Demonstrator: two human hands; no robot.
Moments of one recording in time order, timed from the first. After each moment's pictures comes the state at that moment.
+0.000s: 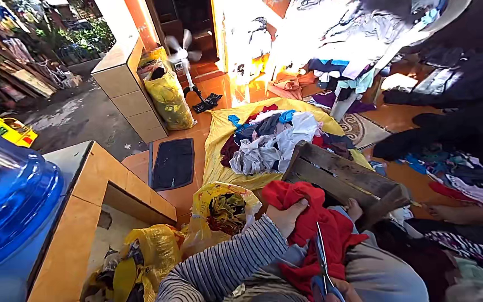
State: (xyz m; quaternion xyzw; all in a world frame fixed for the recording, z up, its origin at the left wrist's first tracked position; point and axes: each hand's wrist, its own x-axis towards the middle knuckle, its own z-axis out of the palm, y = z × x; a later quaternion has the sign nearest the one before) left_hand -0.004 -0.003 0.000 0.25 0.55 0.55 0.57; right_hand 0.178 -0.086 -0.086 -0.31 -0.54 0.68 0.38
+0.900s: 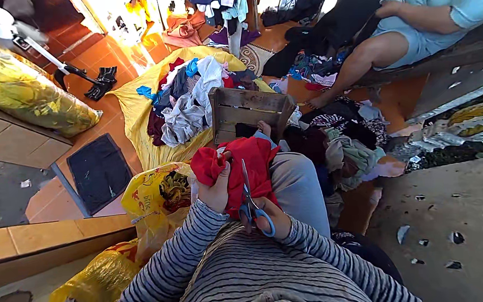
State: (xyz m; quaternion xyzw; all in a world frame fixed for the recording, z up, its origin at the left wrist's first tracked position) left_hand 0.012 -0.025 -0.012 0.39 0.46 0.61 0.51; right_hand 0.156 -0.077 -0.089 -0.19 -0.53 0.68 0.46
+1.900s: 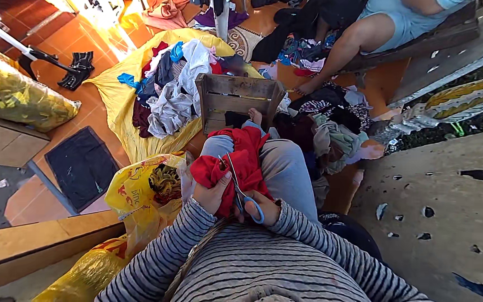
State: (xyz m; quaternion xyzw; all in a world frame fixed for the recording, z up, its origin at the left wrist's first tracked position) left_hand -0.004 -0.041 -0.042 0.45 0.51 0.45 0.58; right_hand 0.161 -0.089 -0.105 -0.30 -0.47 0.73 0.40
